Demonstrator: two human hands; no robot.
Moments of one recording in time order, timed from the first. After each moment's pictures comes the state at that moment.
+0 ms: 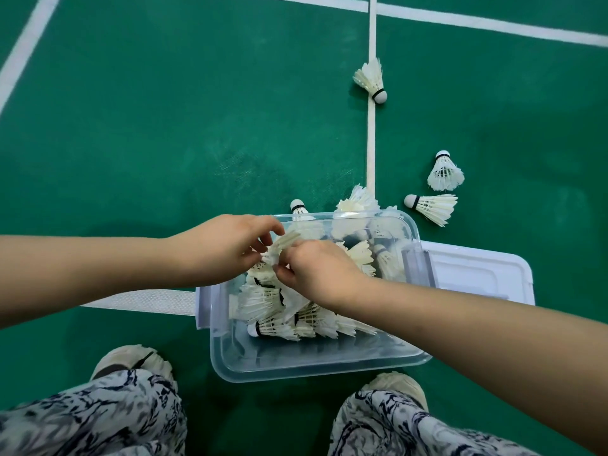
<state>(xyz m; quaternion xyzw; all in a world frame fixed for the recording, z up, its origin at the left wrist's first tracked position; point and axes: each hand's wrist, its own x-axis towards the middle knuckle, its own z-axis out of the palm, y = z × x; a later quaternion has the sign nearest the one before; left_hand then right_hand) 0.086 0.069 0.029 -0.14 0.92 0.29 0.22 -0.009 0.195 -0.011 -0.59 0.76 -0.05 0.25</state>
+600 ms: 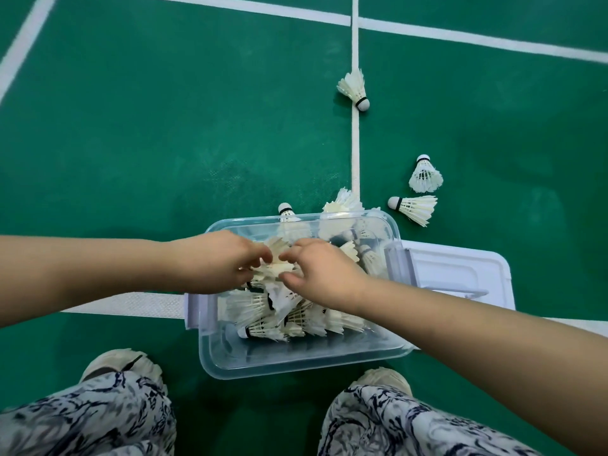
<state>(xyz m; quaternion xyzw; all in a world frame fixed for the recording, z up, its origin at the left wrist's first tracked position) 0.082 0.078 0.025 -0.06 0.92 0.20 0.34 -0.020 0.219 -0.012 -0.54 0.77 -0.10 0.31</state>
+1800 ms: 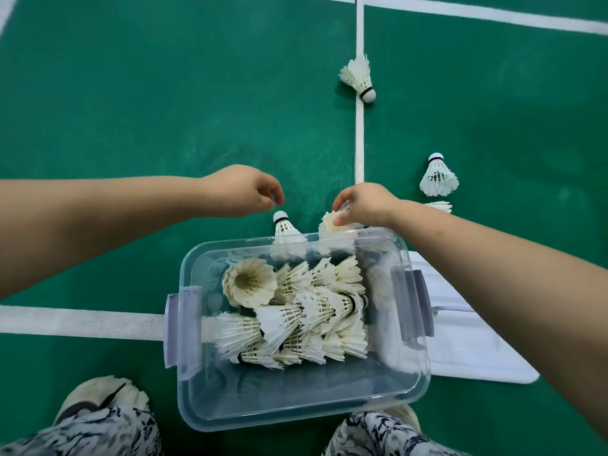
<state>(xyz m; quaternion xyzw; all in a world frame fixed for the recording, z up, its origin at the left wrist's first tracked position) -0.020 0.023 -0.010 -0.22 0.89 0.30 0.26 -0.172 0.178 -0.067 -0.37 0.84 -0.05 0.40</state>
